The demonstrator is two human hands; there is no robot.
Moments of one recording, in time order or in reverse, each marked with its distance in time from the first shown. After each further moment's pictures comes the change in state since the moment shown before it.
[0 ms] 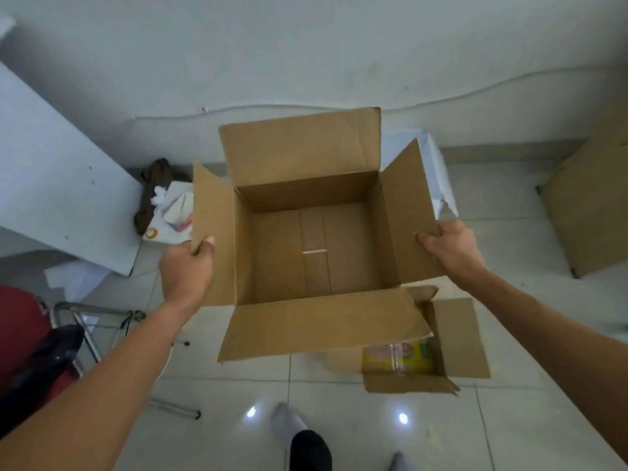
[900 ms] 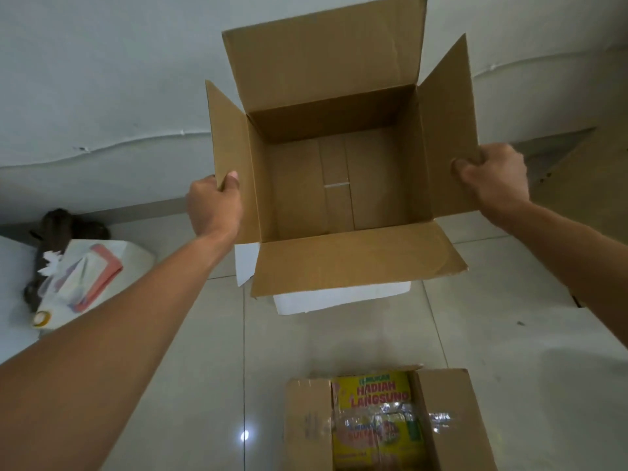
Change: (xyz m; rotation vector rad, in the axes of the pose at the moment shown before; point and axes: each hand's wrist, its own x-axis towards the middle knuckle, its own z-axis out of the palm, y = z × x) left_hand 0.154 0.204 0.307 -0.126 -0.032 0.142; right_hand 0.299 0.021 -0.097 -0.035 0.310 0.010
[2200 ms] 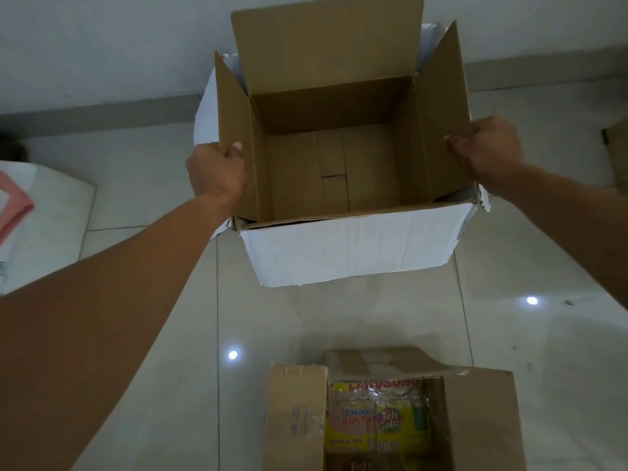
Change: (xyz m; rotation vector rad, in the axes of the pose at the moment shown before) left_hand 0.046 -0.158 0.158 0.106 -0.139 -0.149; right_hand 0.103 0.118 0.211 -0.209 -0.208 0.027
